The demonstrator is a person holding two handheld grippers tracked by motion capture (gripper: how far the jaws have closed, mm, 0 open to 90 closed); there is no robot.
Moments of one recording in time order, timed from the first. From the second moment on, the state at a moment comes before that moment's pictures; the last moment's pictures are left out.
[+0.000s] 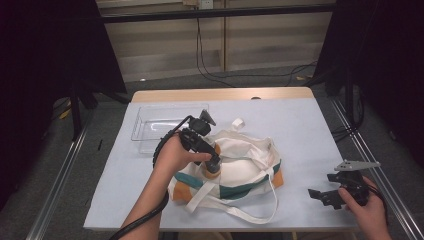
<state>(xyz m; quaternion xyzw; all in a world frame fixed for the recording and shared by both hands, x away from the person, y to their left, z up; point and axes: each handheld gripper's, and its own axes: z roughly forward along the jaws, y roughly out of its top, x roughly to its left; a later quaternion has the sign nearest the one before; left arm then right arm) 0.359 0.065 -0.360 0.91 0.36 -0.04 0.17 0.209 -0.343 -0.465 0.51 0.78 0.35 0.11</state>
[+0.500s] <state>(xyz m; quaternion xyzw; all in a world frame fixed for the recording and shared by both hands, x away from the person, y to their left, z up) 0.363 0.055 -0.364 0.92 0.36 -0.03 0.15 0.209 -0.345 -0.465 0.51 0.78 0.35 0.11</state>
